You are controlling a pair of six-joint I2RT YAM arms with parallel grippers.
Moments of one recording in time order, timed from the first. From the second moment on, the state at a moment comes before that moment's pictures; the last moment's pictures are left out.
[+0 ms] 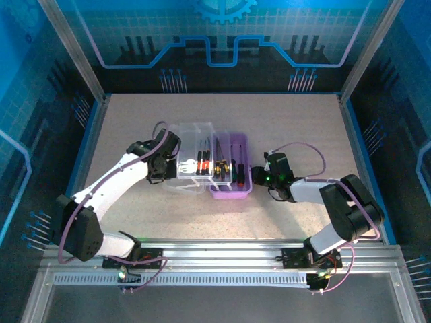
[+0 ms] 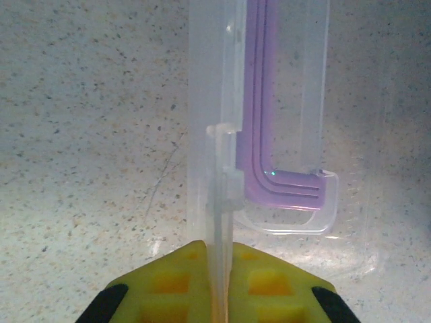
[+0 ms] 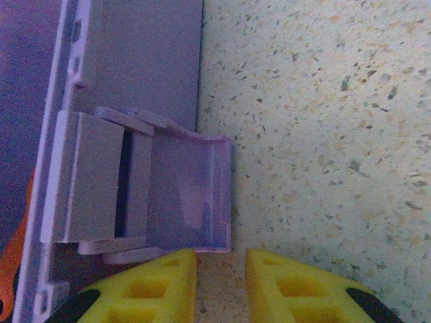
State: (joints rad) left arm -0.42 1.38 1.10 -1.00 -0.19 -0.50; right arm 0.41 1.54 0.51 0.28 -0.15 0.64
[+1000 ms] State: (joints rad) left arm -0.52 1.51 1.13 -1.09 -0.33 -0.51; right arm 0.43 1.51 0.51 0.24 -0.11 0.61
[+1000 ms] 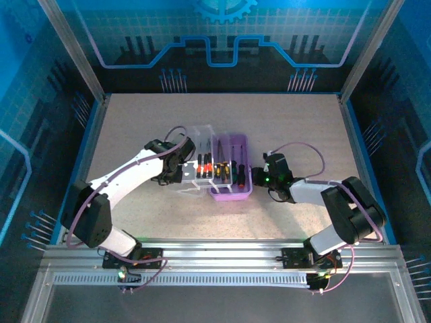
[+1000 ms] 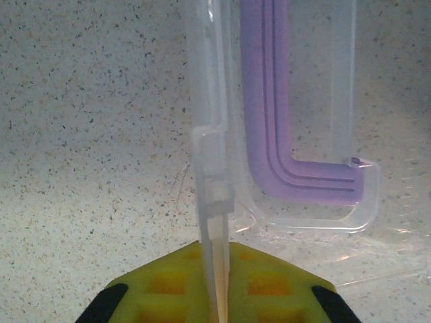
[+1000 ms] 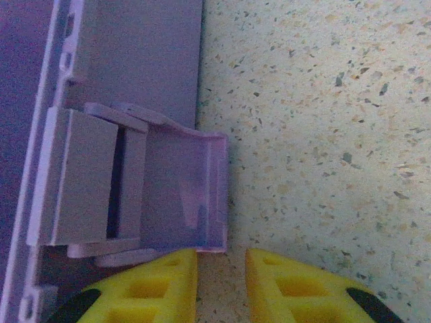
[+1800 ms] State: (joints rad) left arm -0.67 1.54 1.48 -1.32 -0.34 -0.51; right arm 0.45 1.54 0.51 0.26 -0.13 0.62
